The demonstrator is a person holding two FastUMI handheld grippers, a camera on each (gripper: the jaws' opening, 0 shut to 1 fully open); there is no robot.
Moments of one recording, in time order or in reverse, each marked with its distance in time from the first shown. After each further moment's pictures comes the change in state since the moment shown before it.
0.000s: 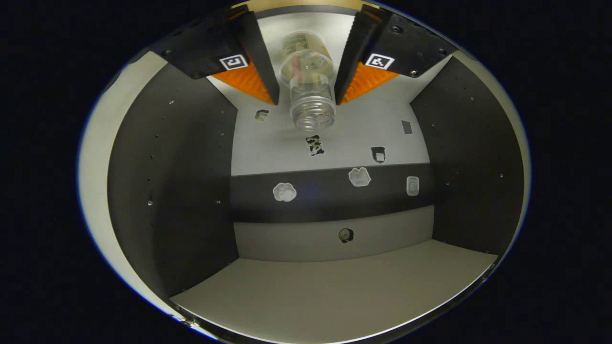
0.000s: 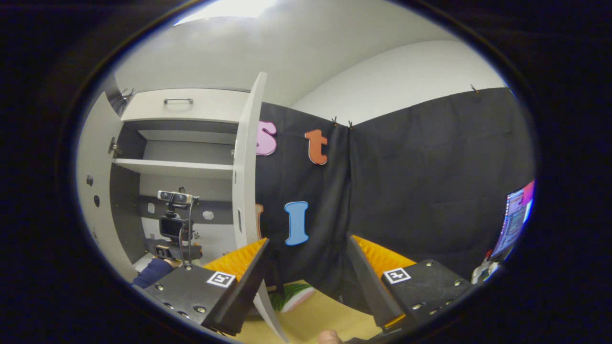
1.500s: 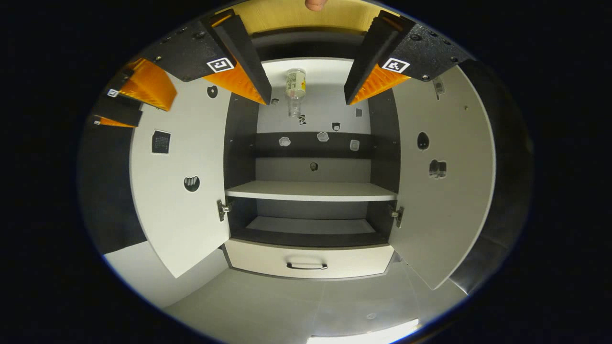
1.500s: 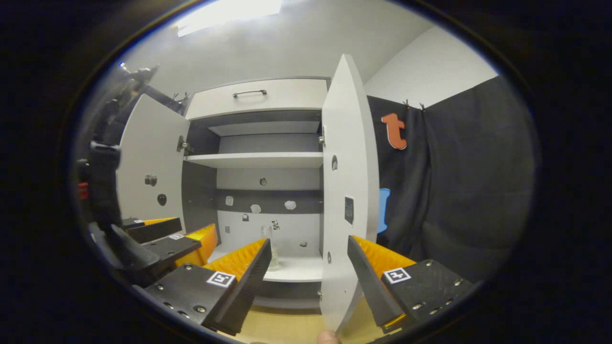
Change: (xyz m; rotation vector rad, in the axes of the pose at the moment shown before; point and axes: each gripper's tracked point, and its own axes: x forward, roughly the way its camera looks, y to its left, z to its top) left arm -0.294 0.034 0.070 -0.061 -0.252 -0.018; right arm -0.019 0.132 -0.016 0.055 0.093 0.460
